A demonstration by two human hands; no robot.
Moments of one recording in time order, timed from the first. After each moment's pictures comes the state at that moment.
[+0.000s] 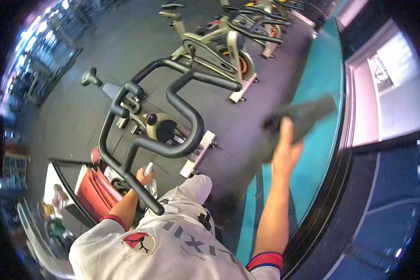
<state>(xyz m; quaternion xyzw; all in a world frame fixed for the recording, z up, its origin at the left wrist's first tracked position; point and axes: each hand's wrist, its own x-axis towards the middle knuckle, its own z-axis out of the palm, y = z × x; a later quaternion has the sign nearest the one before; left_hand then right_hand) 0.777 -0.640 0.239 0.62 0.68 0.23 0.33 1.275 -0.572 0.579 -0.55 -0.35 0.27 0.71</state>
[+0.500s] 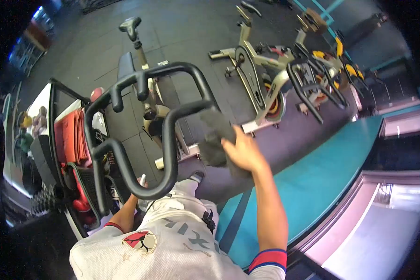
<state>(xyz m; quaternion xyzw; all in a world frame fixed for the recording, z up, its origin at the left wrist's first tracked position) 0.964 -0.754 0.104 0.40 0.86 0.20 0.26 1.261 -0.316 0.545 -0.45 -0.82 0.34 0.00</state>
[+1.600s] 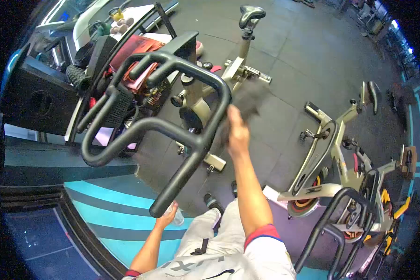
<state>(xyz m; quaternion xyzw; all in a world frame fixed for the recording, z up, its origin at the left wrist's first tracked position) 1.379 -0.467 0.255 -0.01 0.90 0.43 0.07 1.099 -0.125 0.382 -0.16 -0.41 0.89 0.10</state>
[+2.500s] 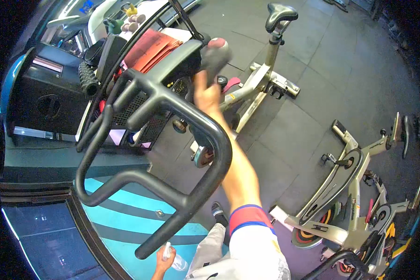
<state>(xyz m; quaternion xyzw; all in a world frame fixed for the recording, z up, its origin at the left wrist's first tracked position) 1.448 -0.371 0.360 -0.31 0.87 0.38 0.08 0.851 -0.197 0.334 -0.15 -0.67 0.73 0.07</state>
